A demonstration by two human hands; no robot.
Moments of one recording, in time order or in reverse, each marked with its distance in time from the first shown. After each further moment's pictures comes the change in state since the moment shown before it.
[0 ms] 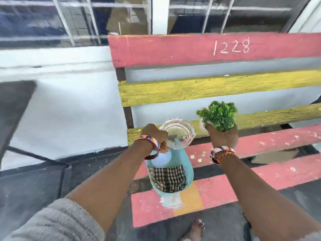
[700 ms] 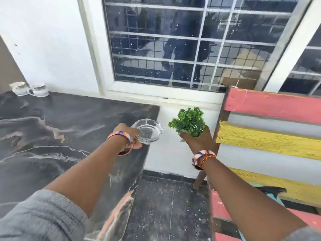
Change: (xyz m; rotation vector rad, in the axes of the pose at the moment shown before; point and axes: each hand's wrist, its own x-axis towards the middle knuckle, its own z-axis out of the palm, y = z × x) left_hand -0.146 -0.162 -0.393 -0.528 0.650 -0.076; right_hand -0.317 -0.133 0.226 0.050 -0.674 -0.382
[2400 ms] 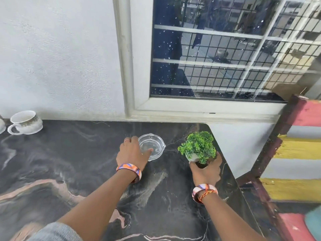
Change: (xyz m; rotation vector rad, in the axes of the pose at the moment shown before) left_hand 0.277 0.033 -0.190 0.865 0.009 0.513; right_hand 0.044 -0.028 0.352 -0.136 0.509 0.255
